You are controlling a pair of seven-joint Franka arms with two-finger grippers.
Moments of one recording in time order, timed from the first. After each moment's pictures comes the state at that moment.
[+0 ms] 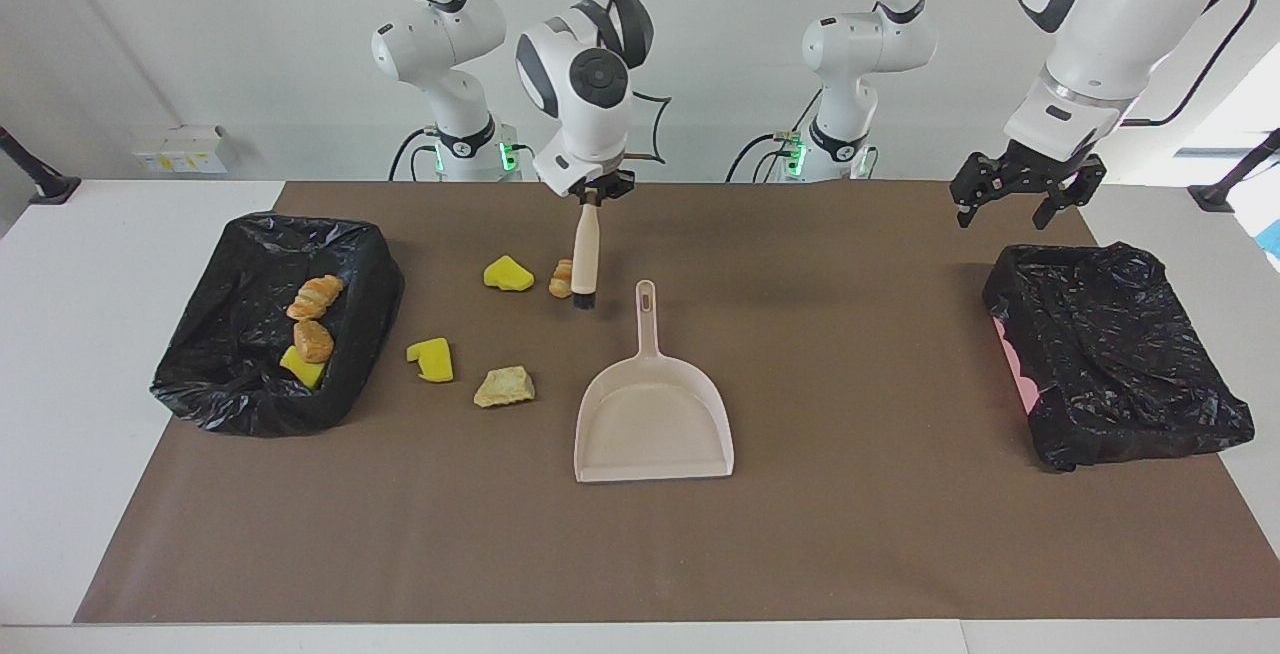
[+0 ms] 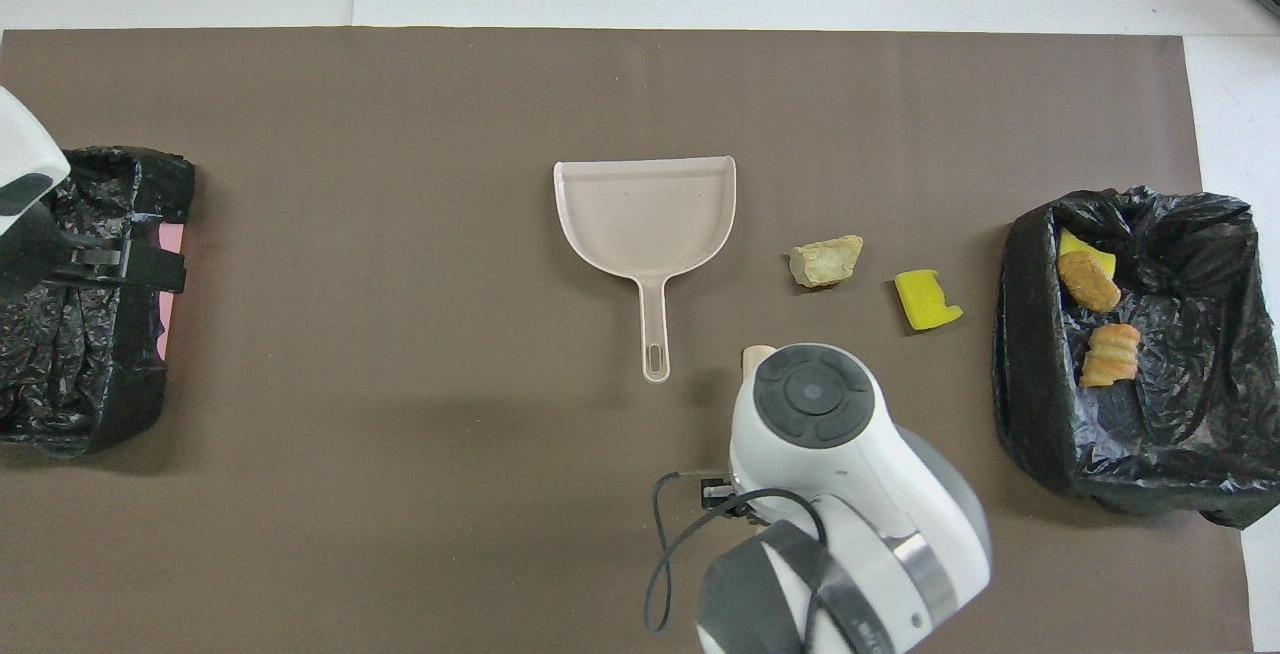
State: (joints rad) left arm 0.02 -0.06 -0.11 -1.70 0.02 1.67 0.05; right arm 0.51 -0.07 0.03 -2.13 0.09 1.72 0.56
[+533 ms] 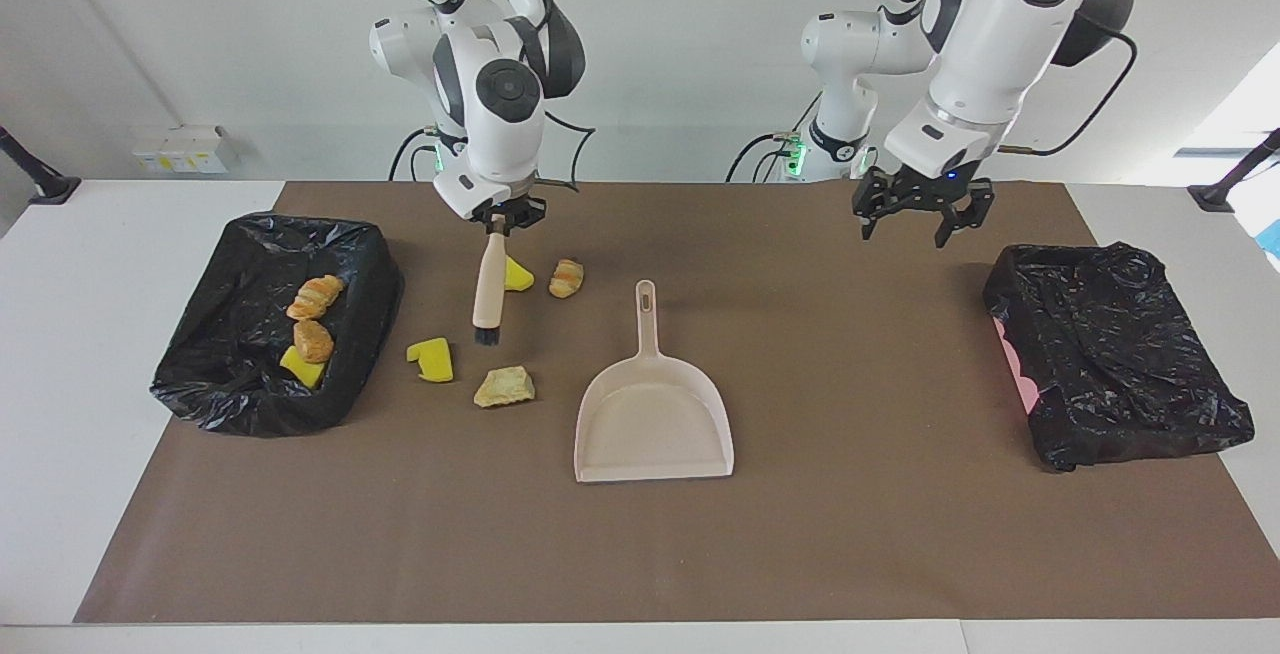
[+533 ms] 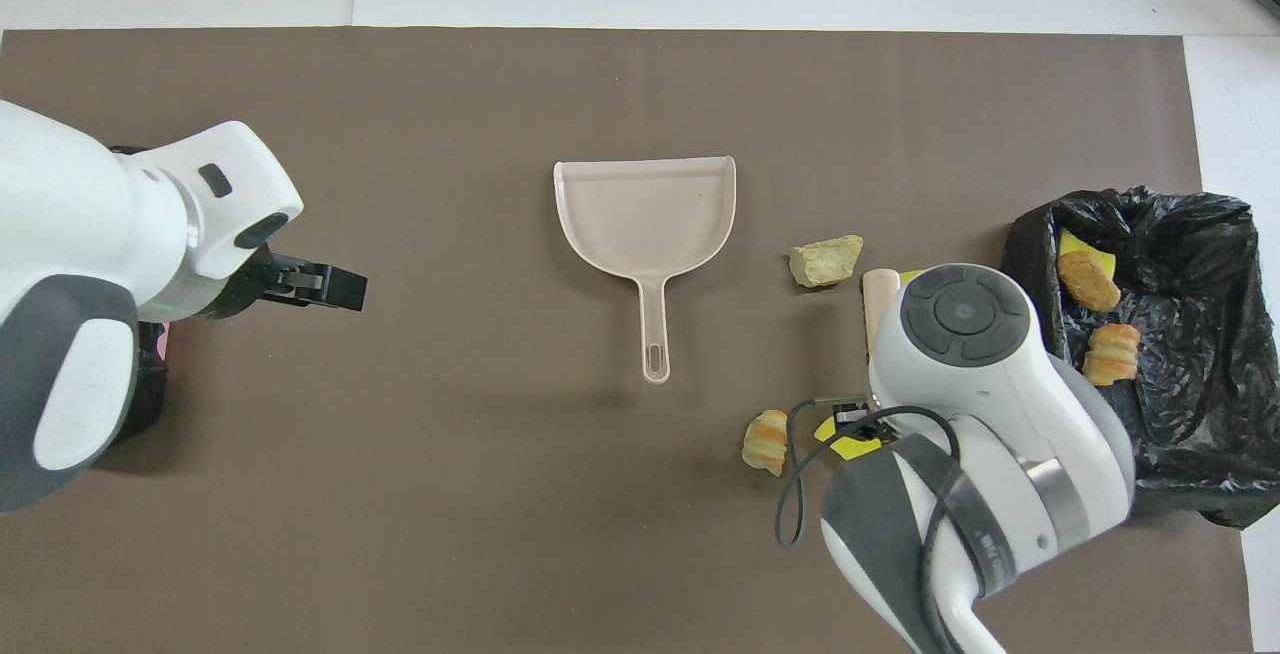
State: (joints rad) left arm -0.18 -0.04 -0.12 -1.79 -0.03 1.79 -0.07; right arm 0.32 -0.06 0.03 -2.12 -0.15 1.74 0.40
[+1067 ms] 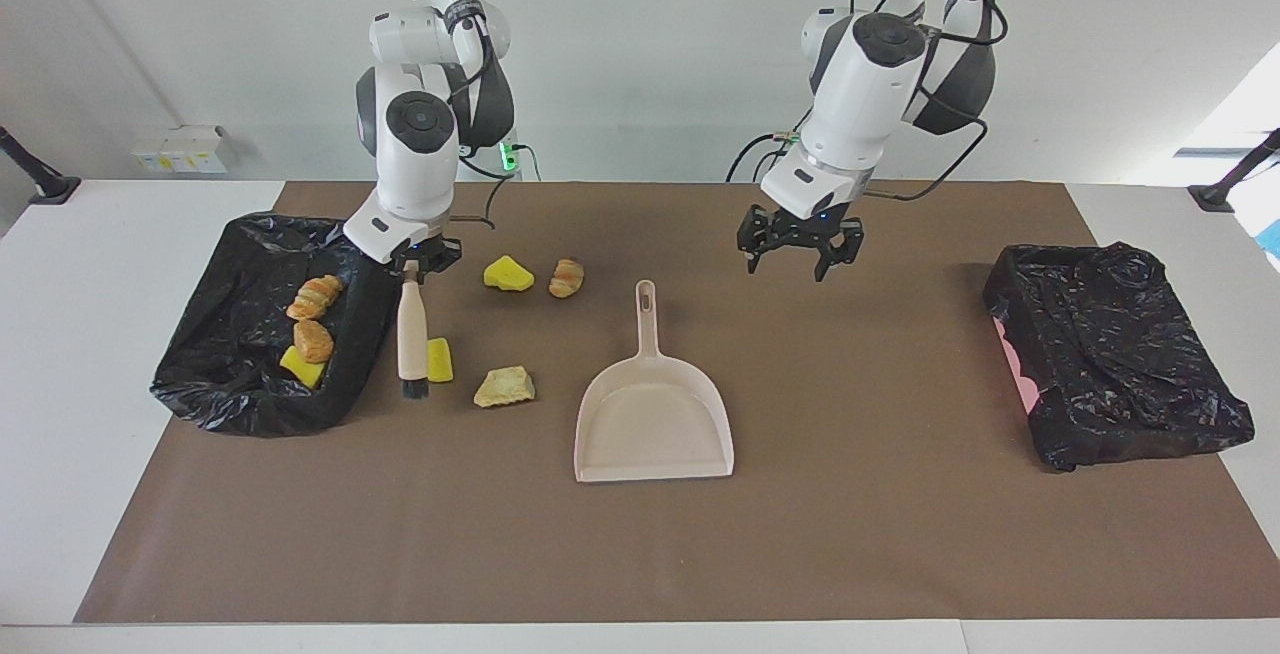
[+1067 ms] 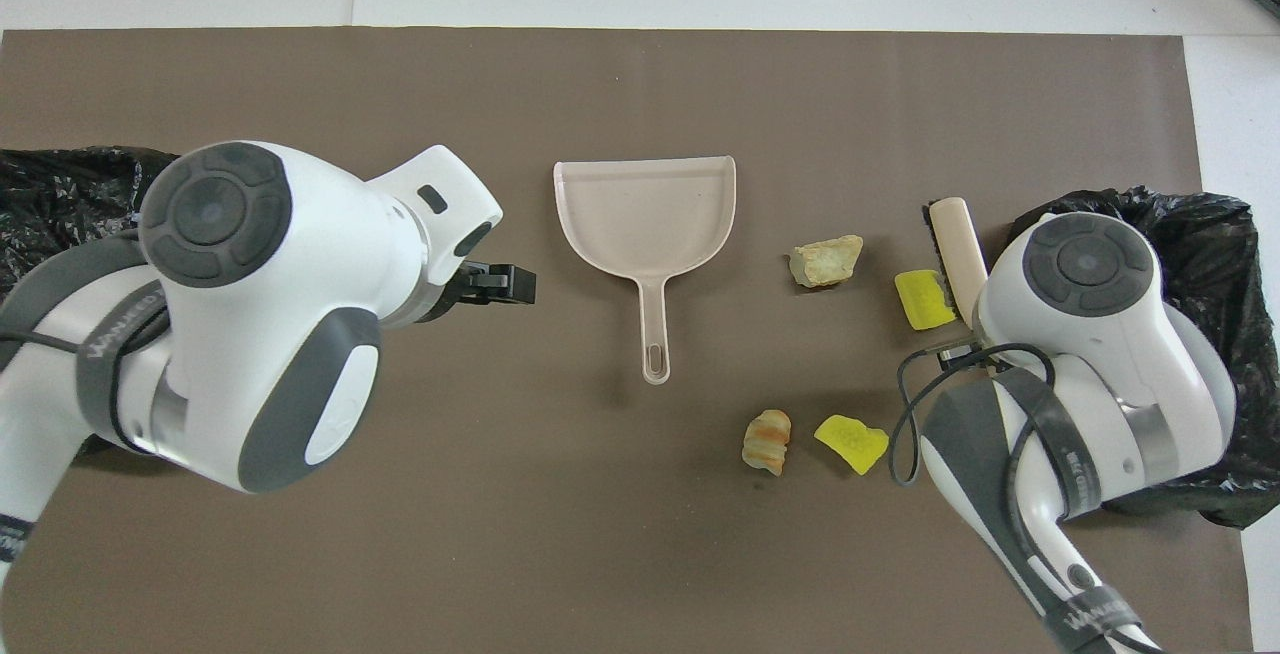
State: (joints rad) left arm -0.38 0.09 -0.12 -1.82 -0.07 2.02 -0.37; right arm 0.12 0.00 0.03 -2.11 -0.34 1.95 0.08
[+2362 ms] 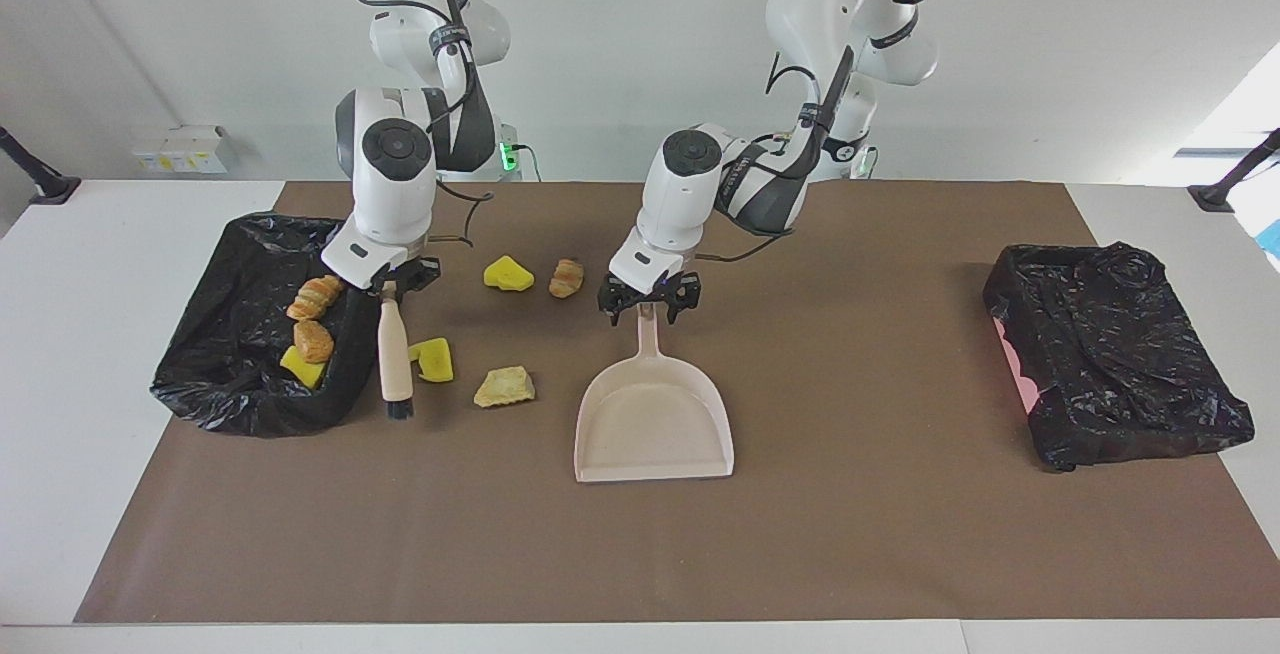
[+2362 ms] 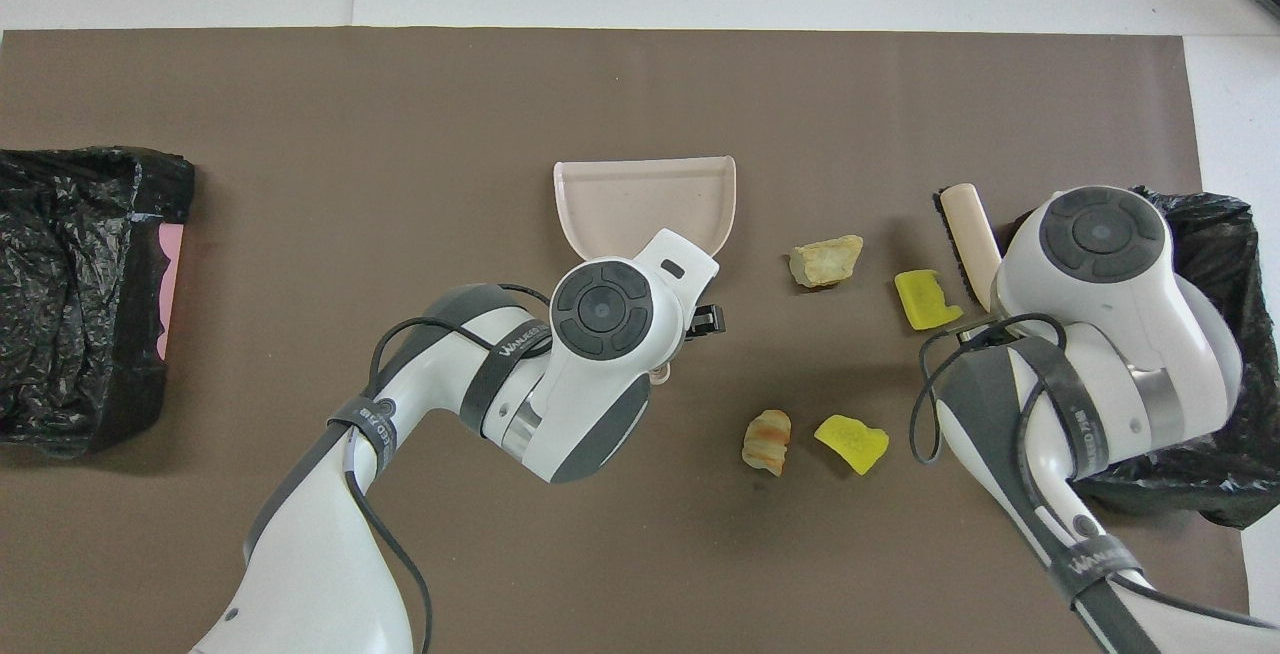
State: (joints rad) left arm -0.63 0.40 -0.12 -1.78 -0.07 2.33 -0.77; right arm 0.08 0.06 0.03 -2.07 -0.37 1.96 0.04
